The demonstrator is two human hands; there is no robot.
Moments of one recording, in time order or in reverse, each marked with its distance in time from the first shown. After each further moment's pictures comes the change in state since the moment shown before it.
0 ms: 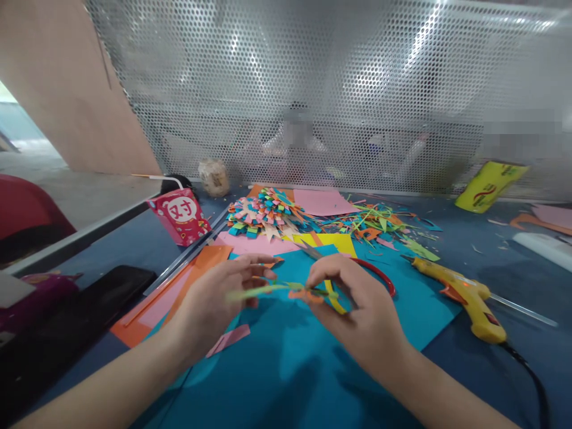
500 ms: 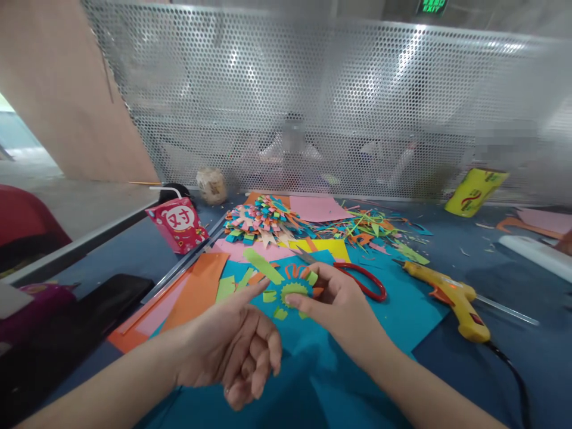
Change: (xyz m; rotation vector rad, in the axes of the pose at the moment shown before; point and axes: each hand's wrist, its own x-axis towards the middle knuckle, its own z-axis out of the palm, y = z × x) left_hand 0.000 -0.007 -0.003 0.048 -0.566 -0.680; right_hand 0.006 -0.004 0.012 0.528 -0.136 0.663
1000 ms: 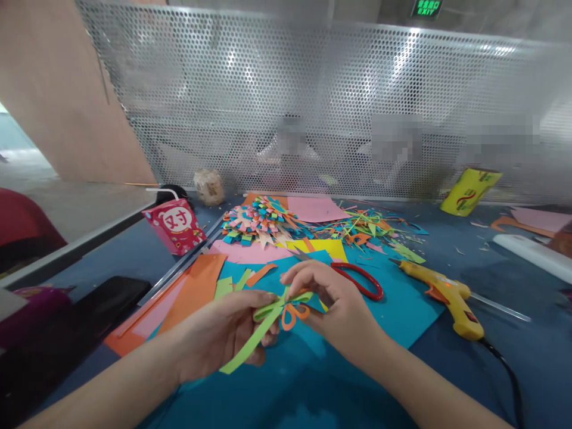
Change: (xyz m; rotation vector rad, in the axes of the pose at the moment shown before) left_hand -0.002 0.000 0.008 -0.234 0.203 0.312; right_hand 0.002 0.006 -0.008 -0.106 -0.105 -0.494
